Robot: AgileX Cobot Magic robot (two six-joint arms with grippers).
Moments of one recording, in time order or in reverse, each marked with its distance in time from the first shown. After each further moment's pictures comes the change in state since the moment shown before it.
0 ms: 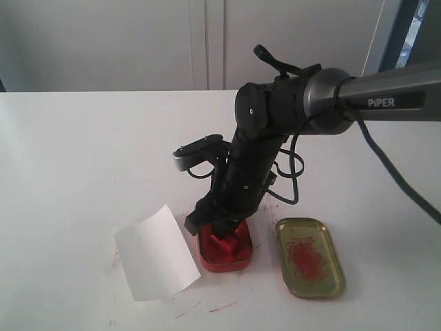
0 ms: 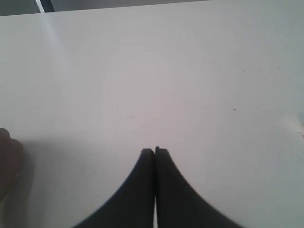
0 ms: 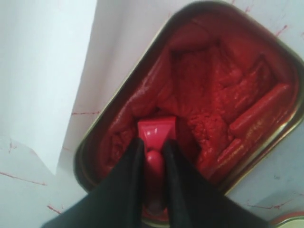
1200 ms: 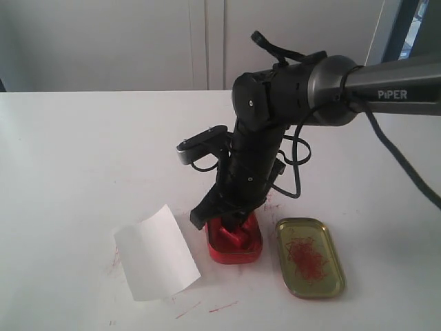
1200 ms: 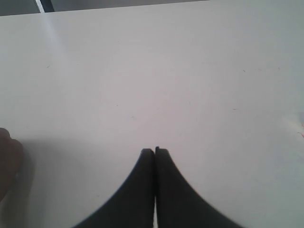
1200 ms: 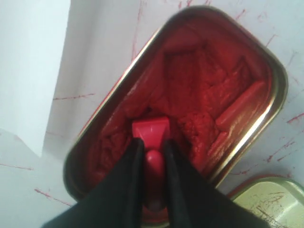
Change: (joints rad) left arm 0.000 0.000 0.000 0.000 0.000 0.000; right arm 0.001 -0.062 -0.031 -0.103 0.048 0.105
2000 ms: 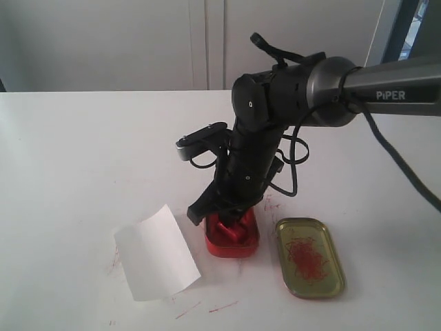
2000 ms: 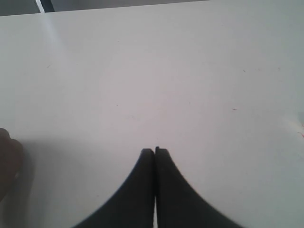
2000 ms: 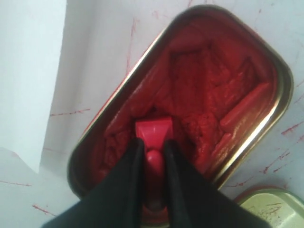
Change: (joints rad) left arm 0.000 0.000 0.000 0.000 0.000 0.000; right arm 0.000 0.004 0.000 -0.004 -0.043 0.019
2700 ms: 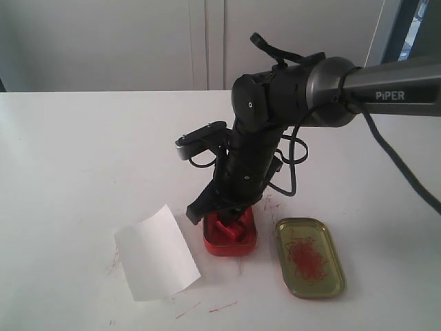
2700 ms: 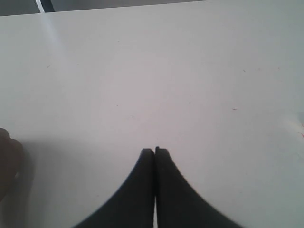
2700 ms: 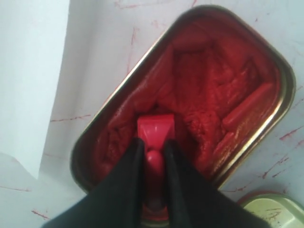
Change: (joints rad) left arm 0.000 0.000 0.000 0.000 0.000 0.000; right arm 0.000 0.002 0.000 0.000 -0.014 0.000
